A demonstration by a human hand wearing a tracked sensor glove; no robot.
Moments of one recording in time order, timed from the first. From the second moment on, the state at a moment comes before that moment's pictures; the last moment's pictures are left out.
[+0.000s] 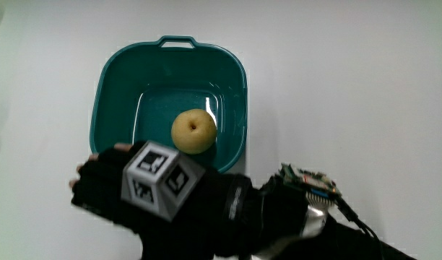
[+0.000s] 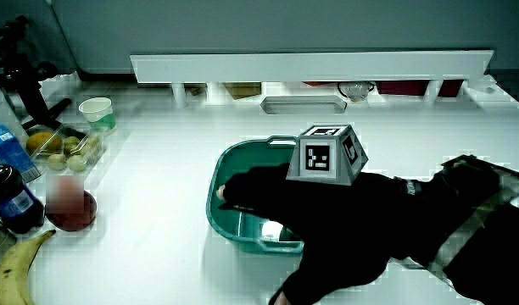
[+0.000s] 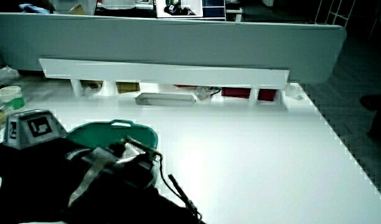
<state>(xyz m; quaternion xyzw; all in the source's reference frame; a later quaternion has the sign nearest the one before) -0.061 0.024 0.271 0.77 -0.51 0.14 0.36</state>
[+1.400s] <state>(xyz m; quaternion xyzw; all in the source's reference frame) -0.007 -0.084 0.429 0.84 -0.26 0.03 0.47</state>
